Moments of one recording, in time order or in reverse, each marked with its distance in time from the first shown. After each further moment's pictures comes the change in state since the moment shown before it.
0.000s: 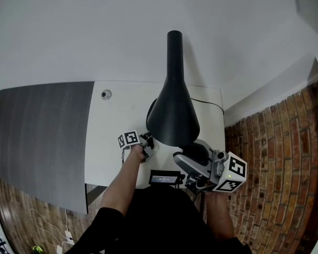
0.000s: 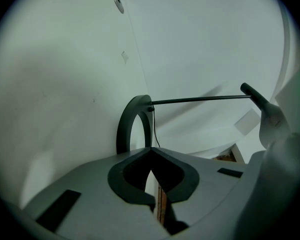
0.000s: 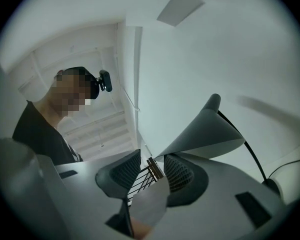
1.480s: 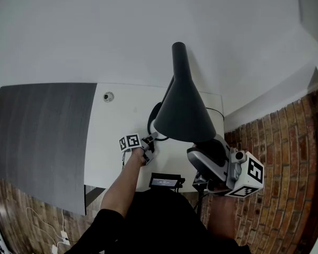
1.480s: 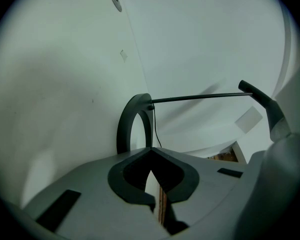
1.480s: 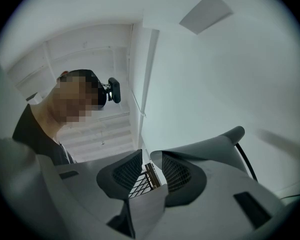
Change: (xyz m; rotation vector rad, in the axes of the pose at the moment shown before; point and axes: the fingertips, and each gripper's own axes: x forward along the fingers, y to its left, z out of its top) left arm 0.002 0.001 -0.003 0.012 0.023 0.011; right arm 0.026 0.032 0.069 -0.138 -0.050 0.027
